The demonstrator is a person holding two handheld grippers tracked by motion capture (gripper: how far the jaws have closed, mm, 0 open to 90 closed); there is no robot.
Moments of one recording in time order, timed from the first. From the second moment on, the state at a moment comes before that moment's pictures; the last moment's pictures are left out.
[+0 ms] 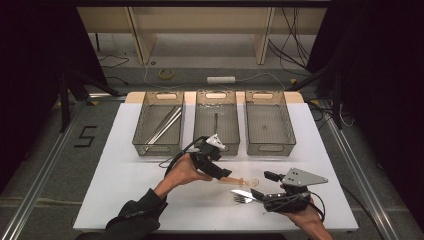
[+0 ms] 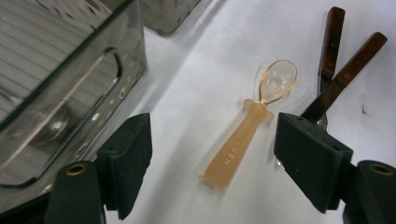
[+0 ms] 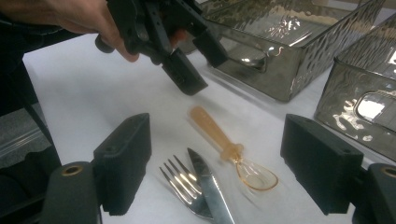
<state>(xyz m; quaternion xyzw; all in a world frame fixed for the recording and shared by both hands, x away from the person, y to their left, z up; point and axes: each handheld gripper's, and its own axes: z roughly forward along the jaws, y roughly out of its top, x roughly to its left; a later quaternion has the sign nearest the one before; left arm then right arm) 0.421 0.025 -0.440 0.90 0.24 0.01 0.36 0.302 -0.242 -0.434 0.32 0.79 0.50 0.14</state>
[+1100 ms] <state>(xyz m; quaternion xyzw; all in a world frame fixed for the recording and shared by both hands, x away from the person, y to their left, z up) 0.415 0.009 -0.468 0.94 0.19 0.01 0.28 0.301 -0.240 -0.434 0.32 0.80 0.49 0.14</state>
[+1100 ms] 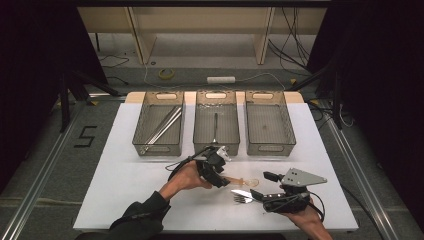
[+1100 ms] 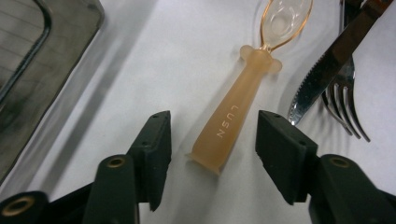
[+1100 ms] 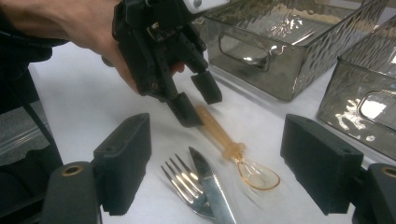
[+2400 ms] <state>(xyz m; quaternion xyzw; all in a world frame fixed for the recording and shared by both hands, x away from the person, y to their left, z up) 0.415 0.011 -0.470 0.94 0.16 0.02 0.29 0.302 -0.241 -0.434 0.32 0.80 0.49 0.14</state>
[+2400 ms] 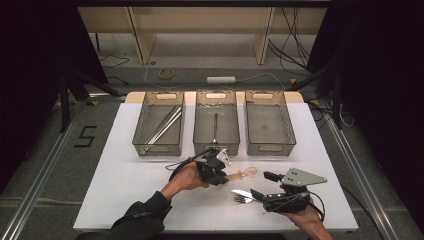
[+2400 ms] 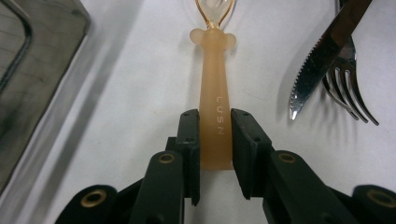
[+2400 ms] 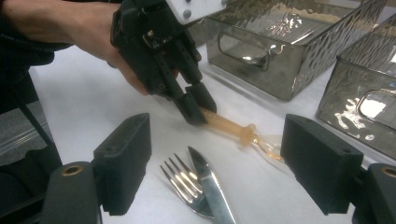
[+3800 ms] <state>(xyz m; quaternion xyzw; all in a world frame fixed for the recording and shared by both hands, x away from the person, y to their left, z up) 0.424 0.047 -0.400 0.89 0.20 0.03 0.40 0.305 -0.245 -0.435 0.33 0.79 0.50 0.14</state>
